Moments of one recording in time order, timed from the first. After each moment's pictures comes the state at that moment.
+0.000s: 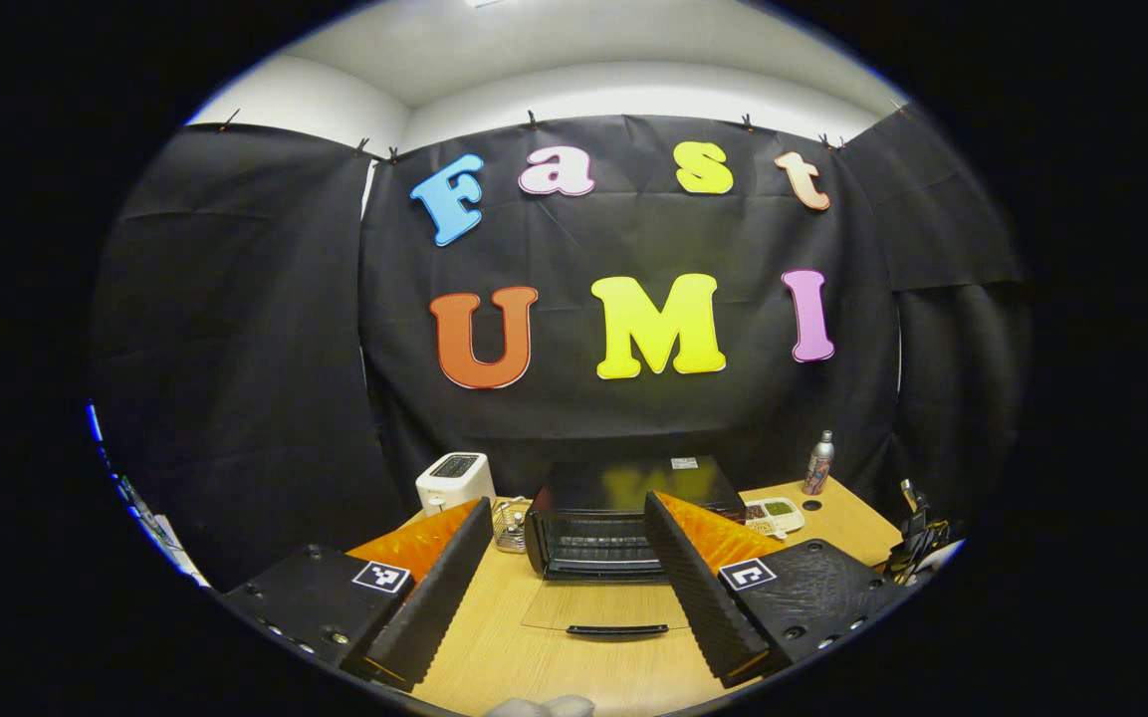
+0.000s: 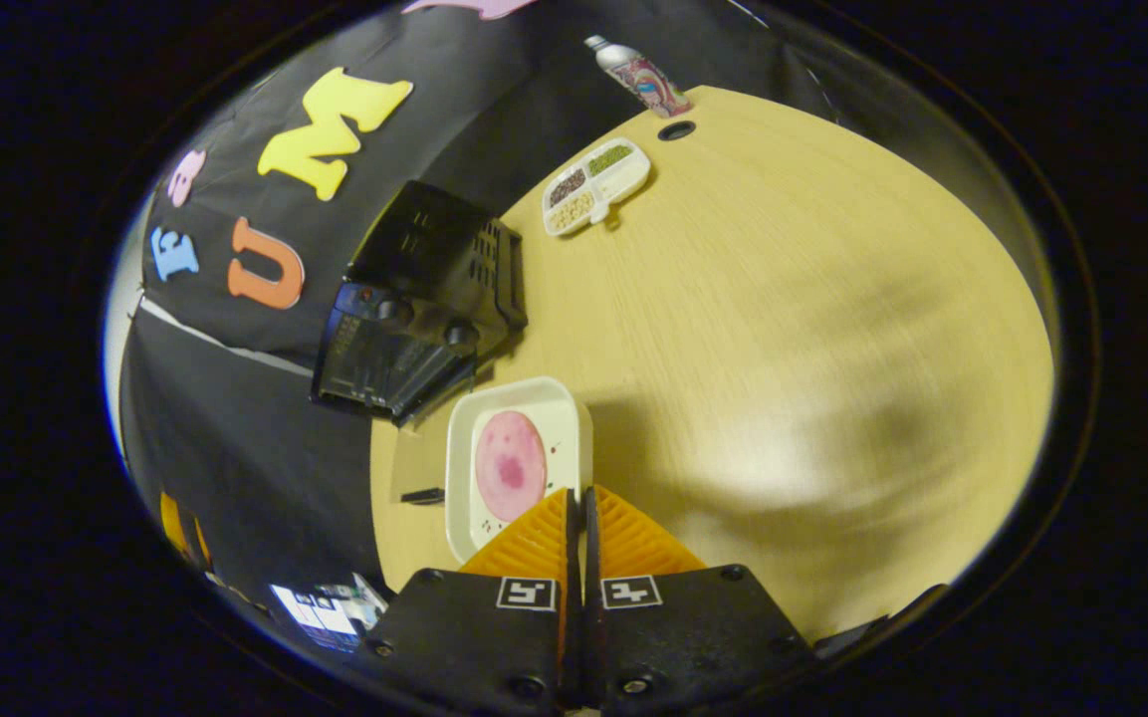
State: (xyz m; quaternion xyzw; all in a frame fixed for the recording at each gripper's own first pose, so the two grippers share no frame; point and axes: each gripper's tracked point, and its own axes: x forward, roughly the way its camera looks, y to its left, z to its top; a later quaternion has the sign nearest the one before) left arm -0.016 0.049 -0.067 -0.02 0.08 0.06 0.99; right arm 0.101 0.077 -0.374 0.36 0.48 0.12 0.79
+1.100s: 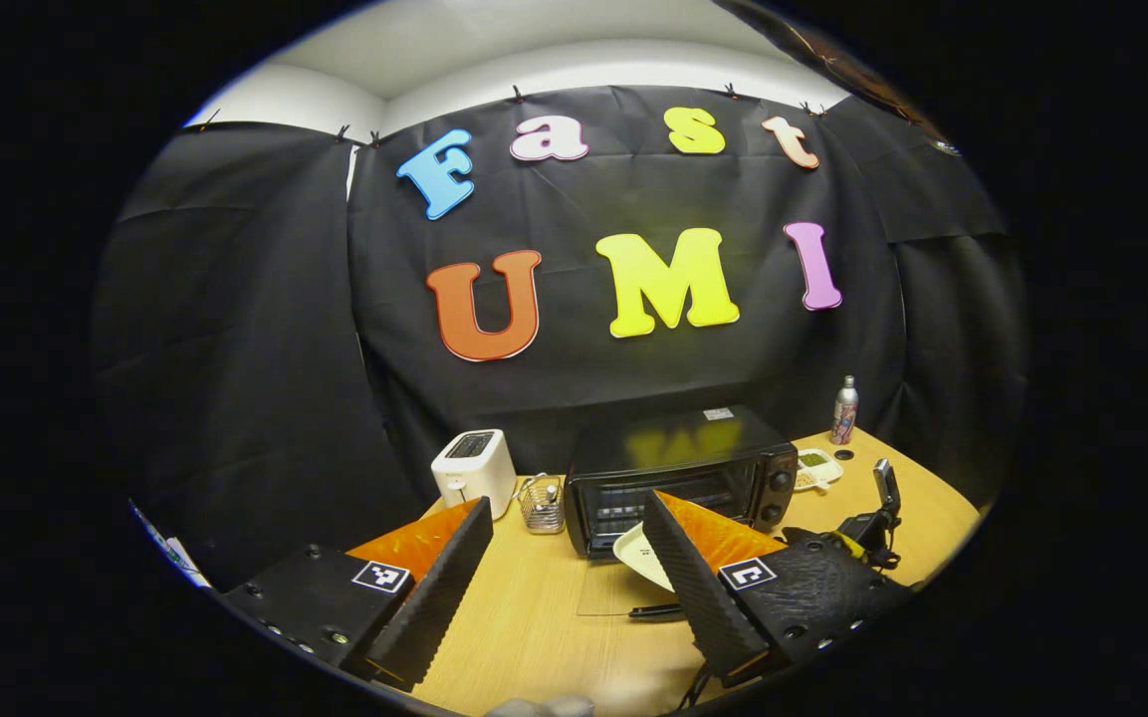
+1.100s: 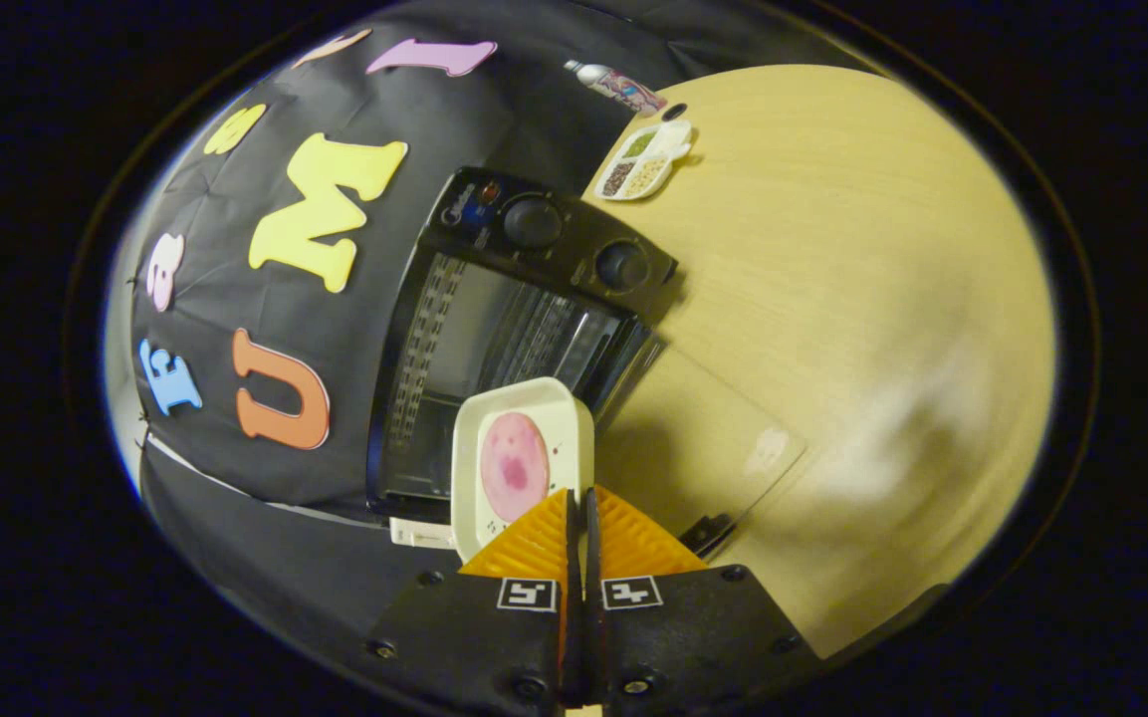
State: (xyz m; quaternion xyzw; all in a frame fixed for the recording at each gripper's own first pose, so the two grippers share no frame) left arm -0.004 0.107 -0.141 0.02 0.12 0.05 0.99; right arm 0.169 0.343 -0.374 0.53 0.32 -0.01 0.78
